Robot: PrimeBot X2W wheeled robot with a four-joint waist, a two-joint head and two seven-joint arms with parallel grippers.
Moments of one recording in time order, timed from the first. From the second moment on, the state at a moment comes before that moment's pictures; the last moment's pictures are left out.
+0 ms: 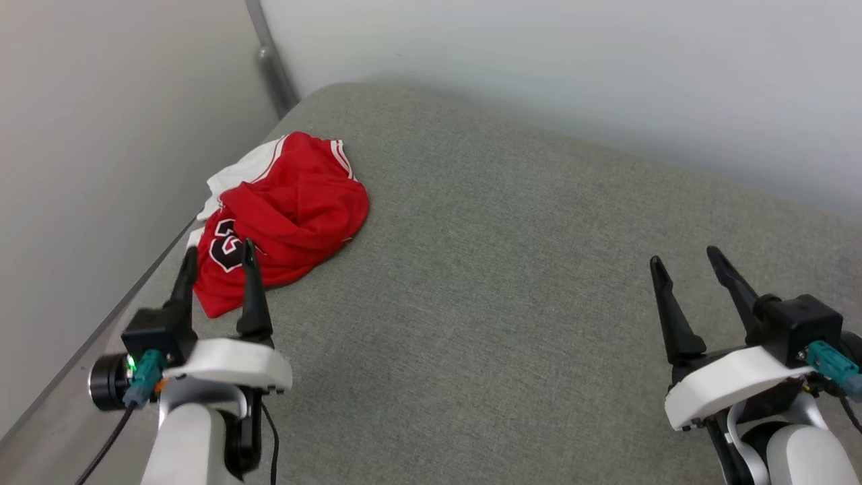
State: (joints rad) left arm -0.20 0.06 0.03 0.25 -0.16 0.01 -0.26; right arm -0.09 -0.06 0.02 -0.04 0.07 0.13 0.04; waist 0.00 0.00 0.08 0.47
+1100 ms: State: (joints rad) left arm -0.79 0.49 0.08 0.76 -0.45 -0.13 0.70; right arm -0.28 -0.12 0.08 -0.09 0.09 0.13 0.03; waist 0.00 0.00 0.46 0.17
